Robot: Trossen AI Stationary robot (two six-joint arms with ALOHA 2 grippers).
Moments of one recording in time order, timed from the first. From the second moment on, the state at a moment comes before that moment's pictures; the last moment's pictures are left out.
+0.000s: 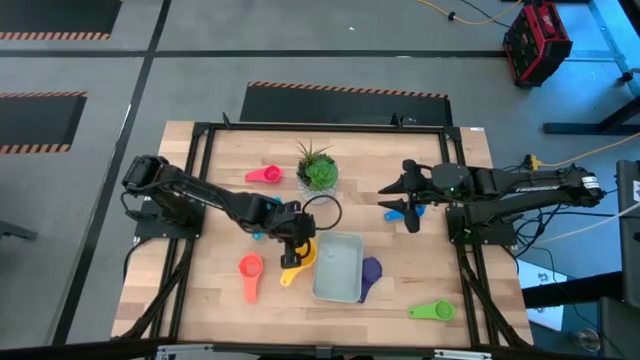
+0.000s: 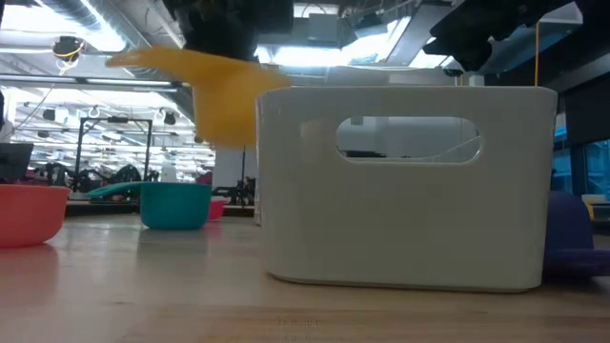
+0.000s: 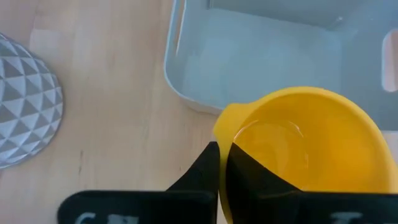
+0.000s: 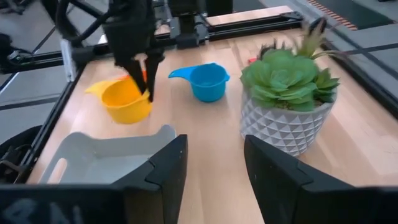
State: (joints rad) left arm -0.22 1.63 1.19 -0.56 -0.09 -0.29; right arm 0.04 0.84 0.70 -0.28 0.05 0.17
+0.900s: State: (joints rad) left arm -0.22 1.44 1.32 -0.91 -0.24 -0.23; right arm 0.04 0.84 0.70 -0.28 0.00 0.17
